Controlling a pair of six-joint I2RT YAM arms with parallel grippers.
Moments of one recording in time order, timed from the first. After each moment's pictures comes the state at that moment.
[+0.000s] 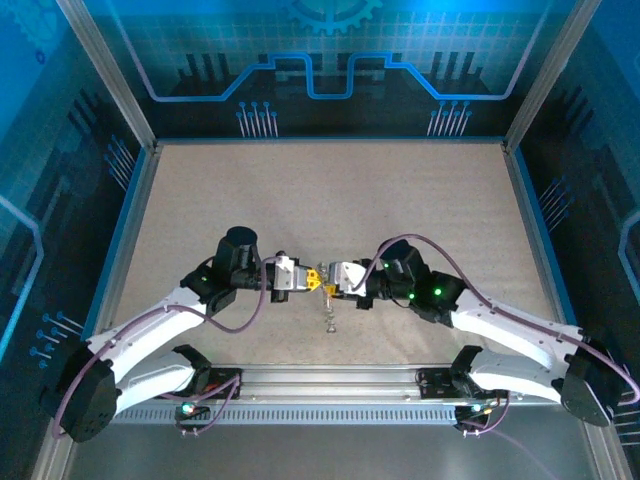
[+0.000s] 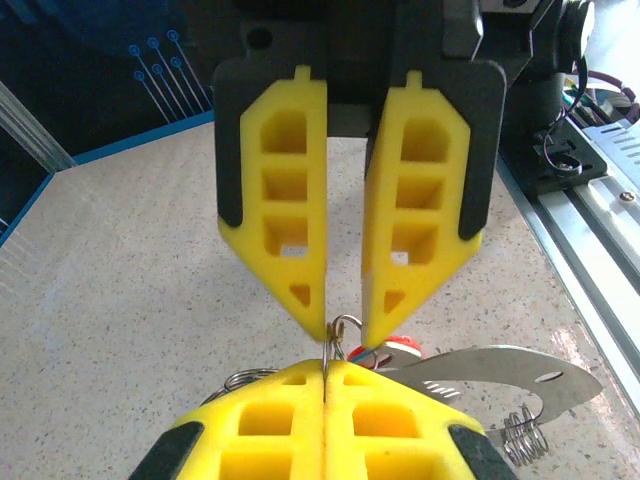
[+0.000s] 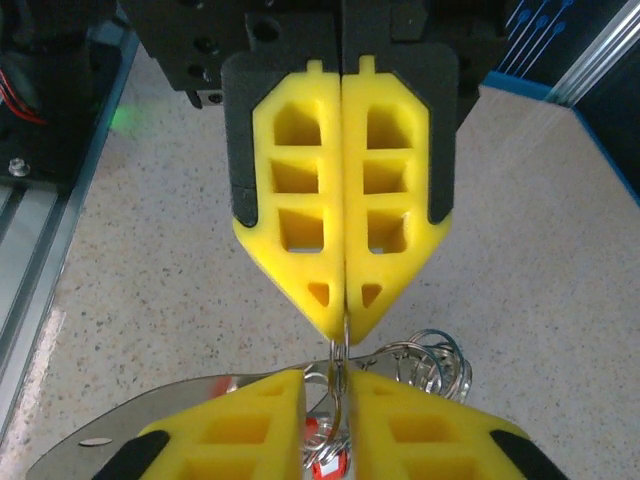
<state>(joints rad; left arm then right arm) -0.55 1.05 0.58 0.02 0.81 0.67 0.84 1.05 0.66 -0.10 -0.38 -0.56</state>
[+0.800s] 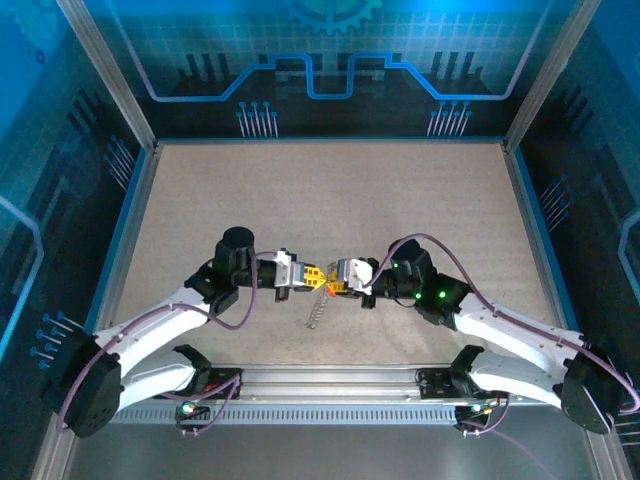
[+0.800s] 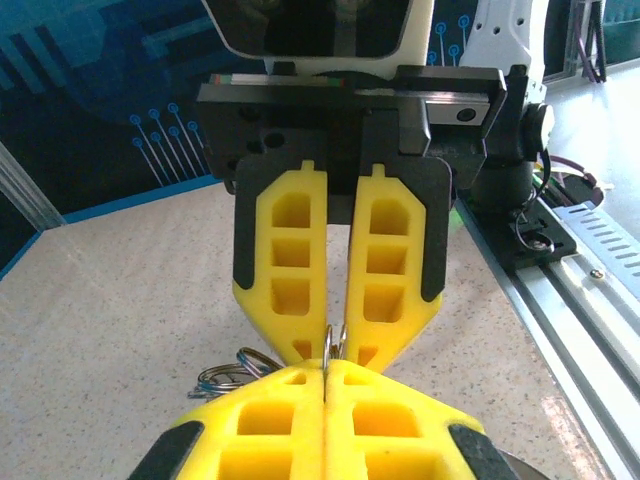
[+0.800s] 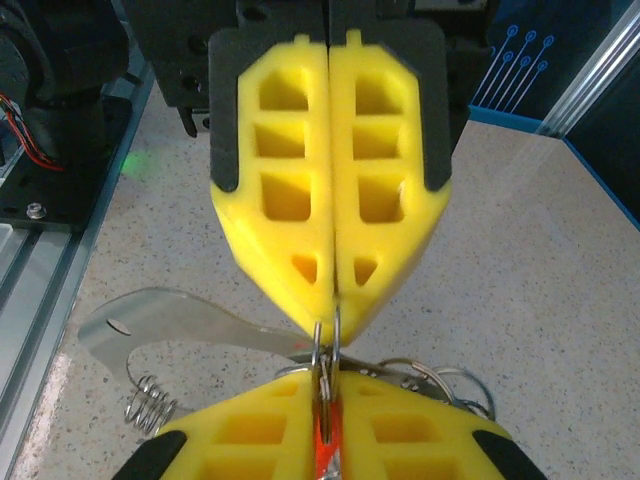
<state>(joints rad) -0.55 1.09 0.54 0.26 0.93 0.51 0.80 1.03 0.60 0.02 -0.48 -0.50</state>
